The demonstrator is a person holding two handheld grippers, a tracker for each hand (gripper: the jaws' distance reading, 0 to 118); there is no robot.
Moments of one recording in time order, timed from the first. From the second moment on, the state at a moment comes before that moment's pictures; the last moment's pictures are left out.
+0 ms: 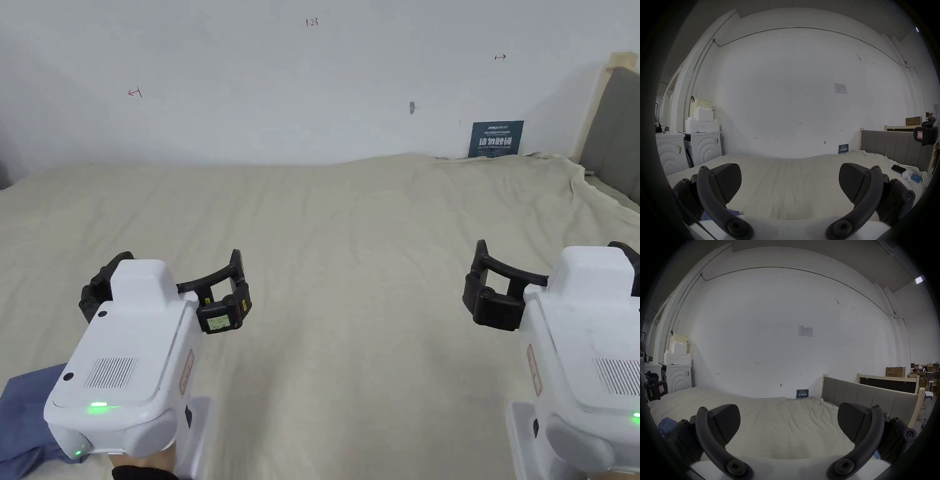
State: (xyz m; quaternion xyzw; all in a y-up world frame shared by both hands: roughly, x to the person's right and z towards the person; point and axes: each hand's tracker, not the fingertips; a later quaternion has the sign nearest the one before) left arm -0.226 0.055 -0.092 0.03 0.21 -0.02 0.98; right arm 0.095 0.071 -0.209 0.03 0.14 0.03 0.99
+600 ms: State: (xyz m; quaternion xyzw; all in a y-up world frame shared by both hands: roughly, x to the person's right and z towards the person) left arm -0.224 0.057 -0.090 0.03 0.21 -0.02 0.98; right arm 0.097 0.073 -0.204 0.04 0.15 0.02 0.99
